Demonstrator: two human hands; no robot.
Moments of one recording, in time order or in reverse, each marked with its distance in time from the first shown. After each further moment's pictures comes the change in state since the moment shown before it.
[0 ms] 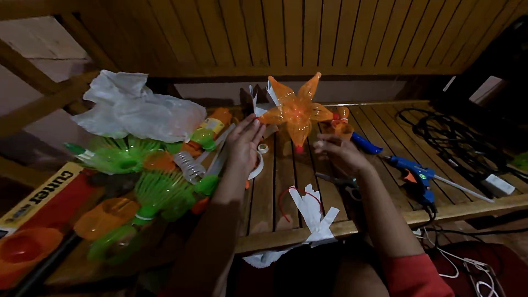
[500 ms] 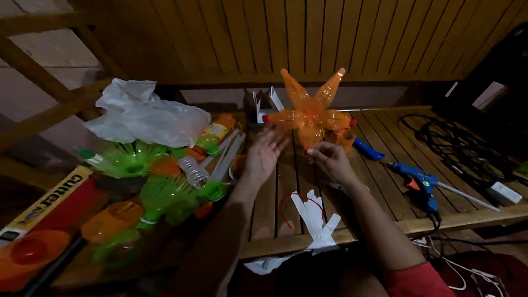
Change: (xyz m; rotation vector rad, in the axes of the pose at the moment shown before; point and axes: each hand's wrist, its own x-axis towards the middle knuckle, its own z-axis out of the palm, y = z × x) left_hand -0.014 -0.016 0.006 -0.109 -0.342 -0.075; right_hand 0.004 0.009 0.029 -0.108 0.035 -0.364
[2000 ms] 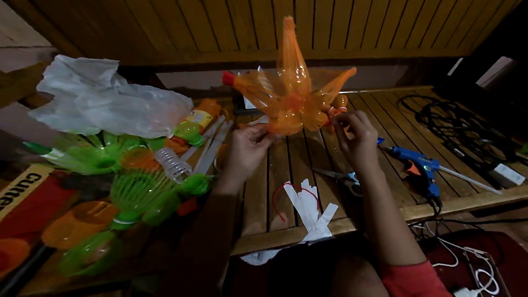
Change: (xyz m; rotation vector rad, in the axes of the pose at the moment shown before) left_hand -0.025 0.023 0.012 0.924 -0.005 0.267; right_hand -0.014 -0.014 -0.034 -0.758 0.402 -0.482
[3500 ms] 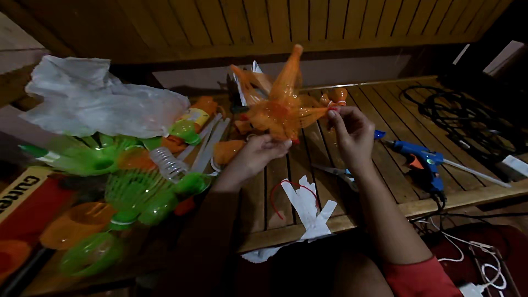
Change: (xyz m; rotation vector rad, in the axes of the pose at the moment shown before) left_hand -0.005 0.005 0.003 -0.125 -0.408 -0.379; right_hand -0.007 -0.018 0.008 0.489 0.075 0.279
